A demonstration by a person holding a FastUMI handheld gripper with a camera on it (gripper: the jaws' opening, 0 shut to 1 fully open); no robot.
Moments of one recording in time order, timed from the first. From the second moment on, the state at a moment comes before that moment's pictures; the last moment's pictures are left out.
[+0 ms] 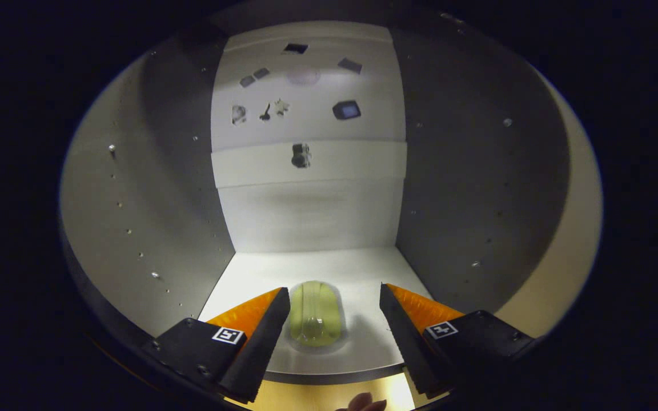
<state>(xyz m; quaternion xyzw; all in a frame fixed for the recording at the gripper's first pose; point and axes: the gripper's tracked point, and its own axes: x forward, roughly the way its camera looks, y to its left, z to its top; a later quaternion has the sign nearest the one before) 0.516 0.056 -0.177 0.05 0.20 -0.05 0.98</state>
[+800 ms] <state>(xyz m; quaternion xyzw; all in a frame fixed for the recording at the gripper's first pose) 0.264 0.029 0.011 0.03 -0.03 -0.06 1.00</state>
